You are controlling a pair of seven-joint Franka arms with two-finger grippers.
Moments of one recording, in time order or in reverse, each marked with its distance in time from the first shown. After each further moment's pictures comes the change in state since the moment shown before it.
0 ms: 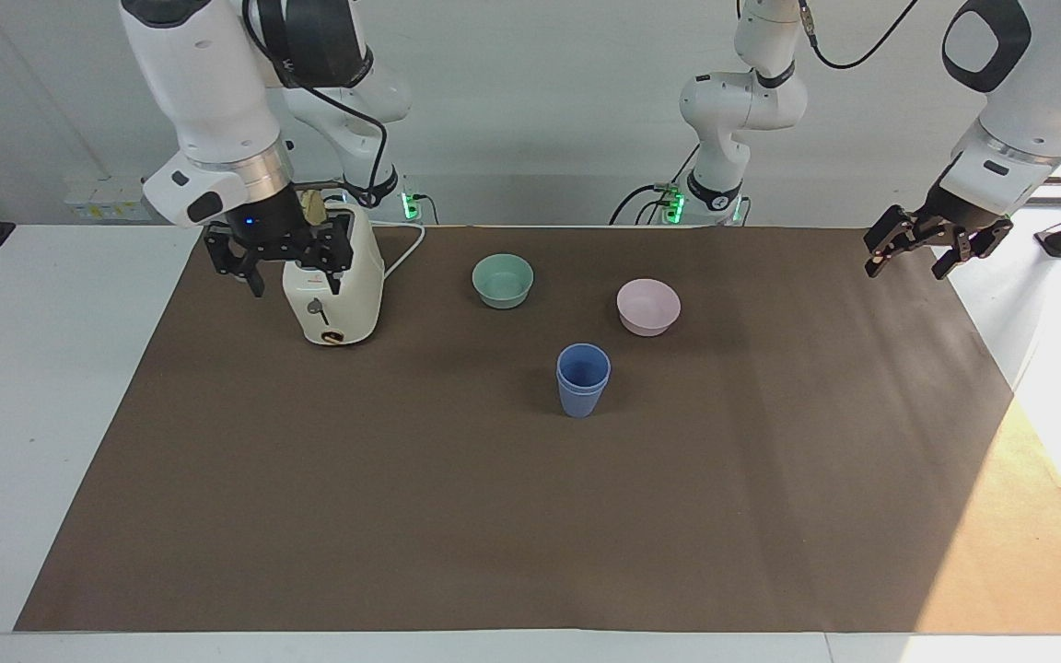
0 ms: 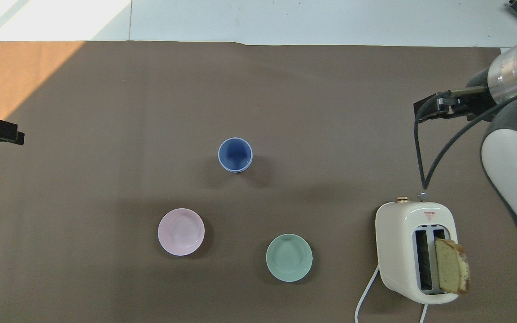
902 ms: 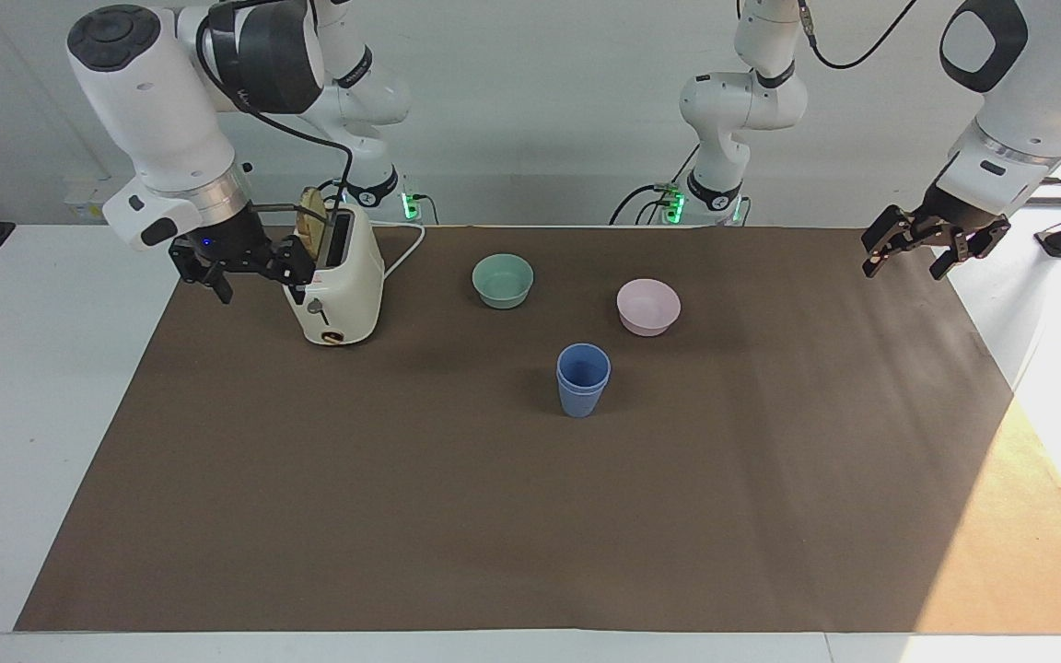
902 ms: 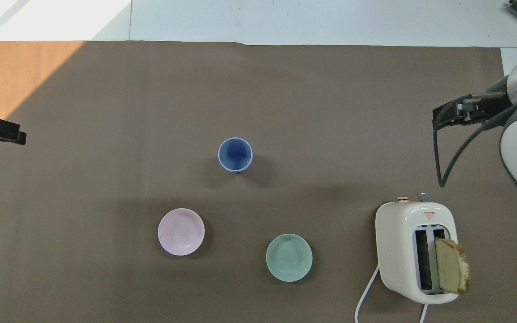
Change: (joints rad) left arm 0.000 0.000 -0.006 0.000 0.000 0.000 0.000; right arm -0.063 -0.008 0.017 -0.058 0.001 0.000 -0.006
